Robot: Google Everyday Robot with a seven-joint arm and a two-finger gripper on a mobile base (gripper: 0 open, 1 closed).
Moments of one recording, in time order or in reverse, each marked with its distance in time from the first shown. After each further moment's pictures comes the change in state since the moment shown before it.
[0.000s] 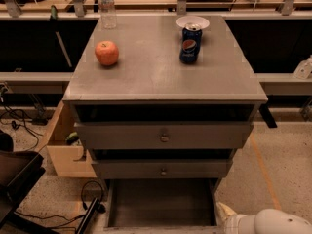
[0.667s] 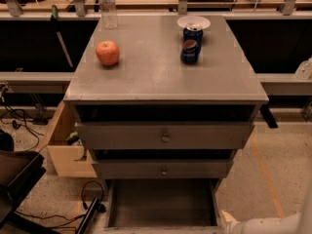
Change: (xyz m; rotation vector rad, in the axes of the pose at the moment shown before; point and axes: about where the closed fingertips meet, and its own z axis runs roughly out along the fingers) arm 0.068 0.000 0.076 0.004 0.141 0.001
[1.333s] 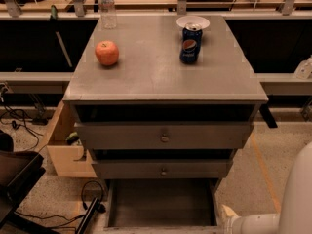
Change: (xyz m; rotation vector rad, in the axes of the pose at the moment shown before) arm 0.004 -0.024 0.001 0.053 0.024 -0.019
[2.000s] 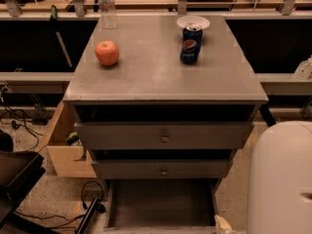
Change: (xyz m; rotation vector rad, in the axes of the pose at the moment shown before) arm -0.004 0.036 0.034 0.012 -0.020 0.015
